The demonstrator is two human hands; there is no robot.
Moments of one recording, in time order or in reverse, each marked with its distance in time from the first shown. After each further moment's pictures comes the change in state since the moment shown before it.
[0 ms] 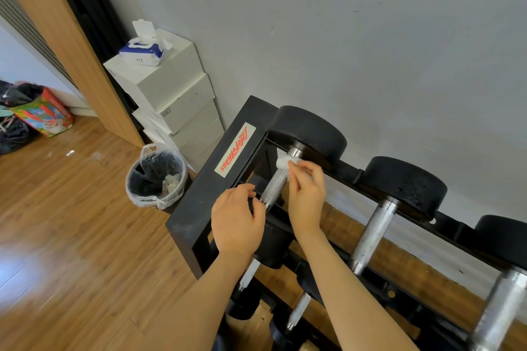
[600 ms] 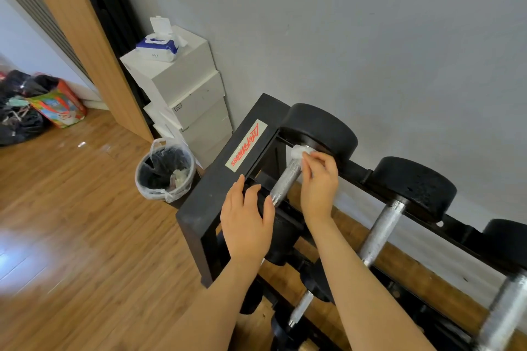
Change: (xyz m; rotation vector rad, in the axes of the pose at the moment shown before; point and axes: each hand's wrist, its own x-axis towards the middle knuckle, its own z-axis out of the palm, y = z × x) left_hand -0.019 -0.016 0.012 0.014 0.060 -0.005; right_hand 0.014 -0.003 -0.002 -0.057 -0.010 0.042
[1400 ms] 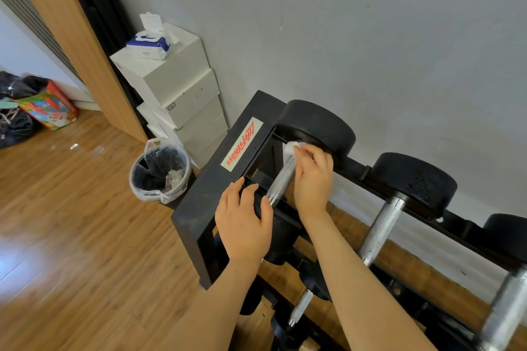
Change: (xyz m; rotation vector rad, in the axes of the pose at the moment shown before) left_hand 0.002 -0.002 0.006 -0.014 0.060 0.008; right_hand 0.004 0.003 0.009 -0.266 -0.016 -0.193
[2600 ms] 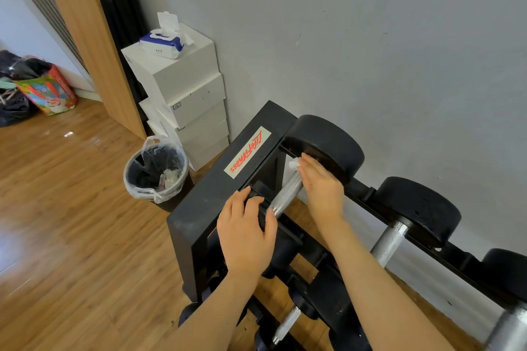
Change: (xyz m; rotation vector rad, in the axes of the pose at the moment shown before) left_hand 0.000 -0.002 0.001 0.003 0.041 0.038; right_hand 0.025 0.023 -0.010 -0.252 -0.286 -0.305
